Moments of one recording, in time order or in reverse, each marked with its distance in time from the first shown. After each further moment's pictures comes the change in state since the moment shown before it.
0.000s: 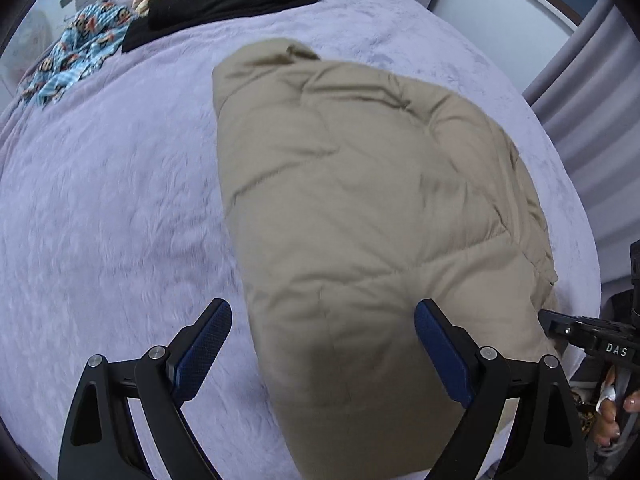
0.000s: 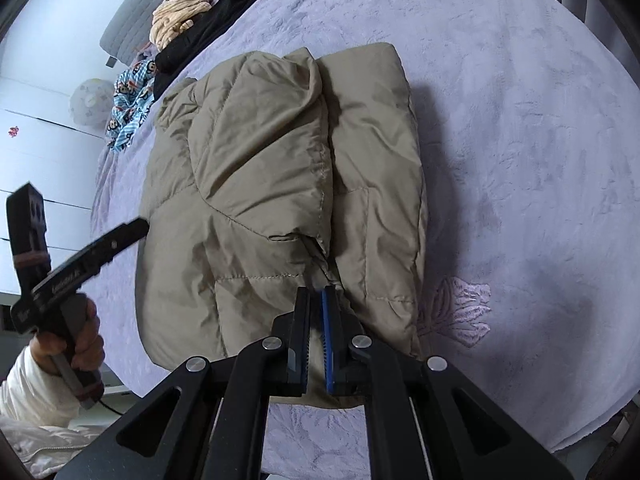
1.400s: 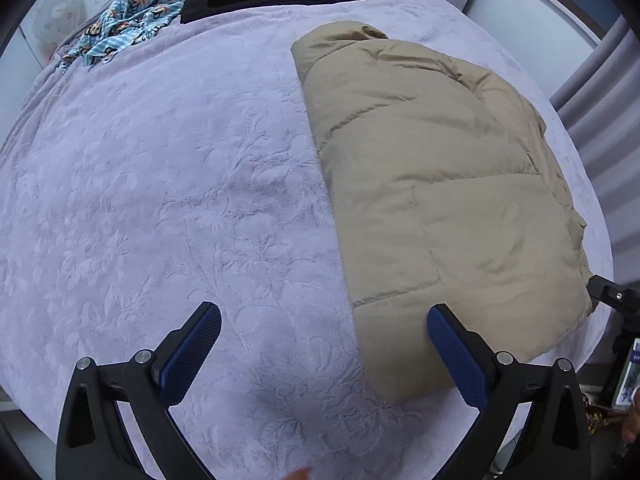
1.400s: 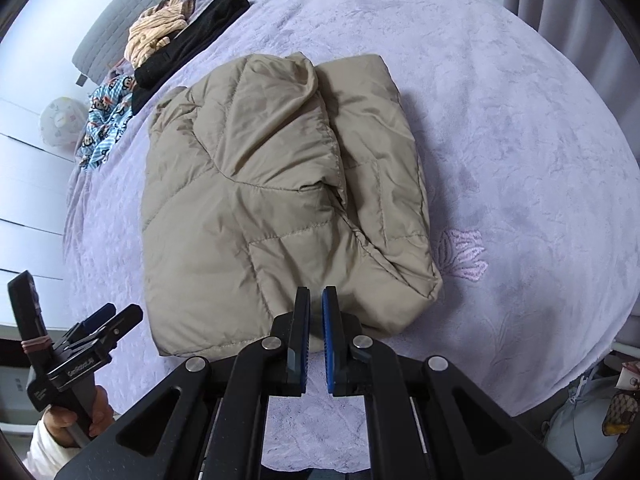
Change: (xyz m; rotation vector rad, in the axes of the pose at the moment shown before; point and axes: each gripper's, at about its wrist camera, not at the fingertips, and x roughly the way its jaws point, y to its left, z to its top) left arm -0.031 0.053 -0.048 -0.062 0.004 0.090; right arm -0.033 0.049 -0.038 0.067 -0.106 -0.138
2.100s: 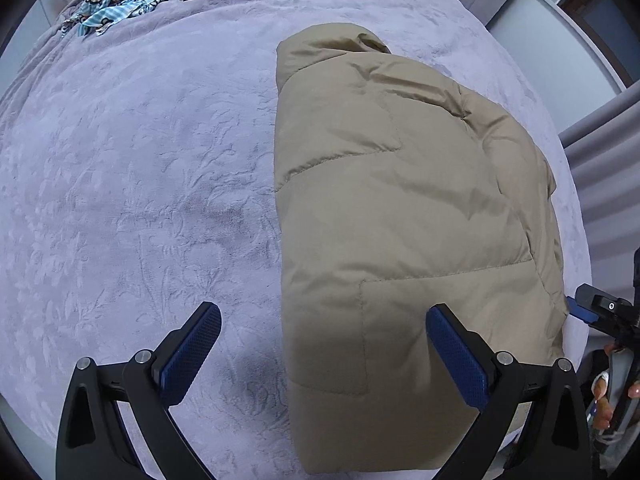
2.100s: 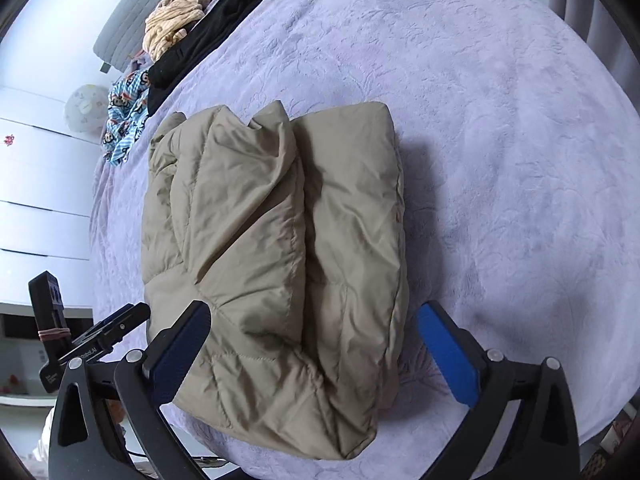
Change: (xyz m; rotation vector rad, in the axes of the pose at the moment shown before) left arm 0.025 -0.026 0.055 -0.143 0.053 -0.077; right arm 0.035 -0.041 0.095 -0.049 0.122 0.148
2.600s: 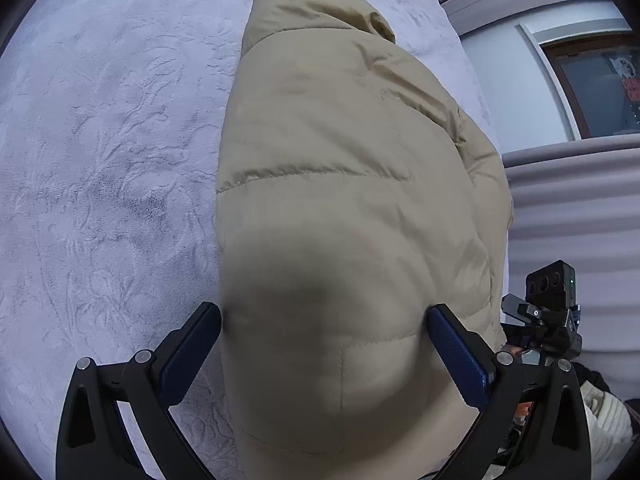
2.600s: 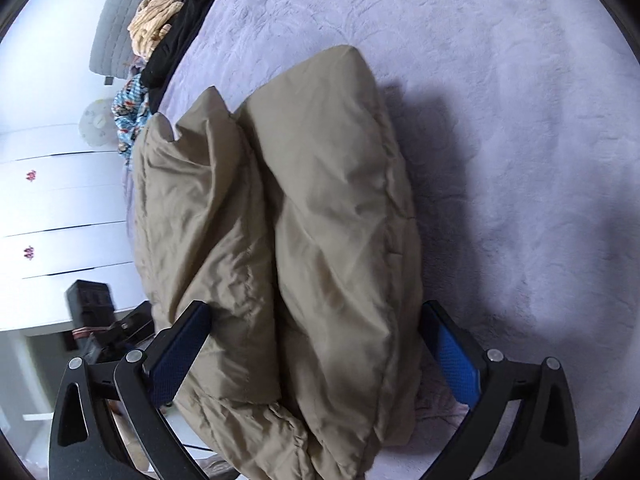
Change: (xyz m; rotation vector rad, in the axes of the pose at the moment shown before) left arm 0.048 0.040 0.032 -0.128 0.122 -0.407; right arm 0.060 -0.038 0.028 0.142 0.145 0.232
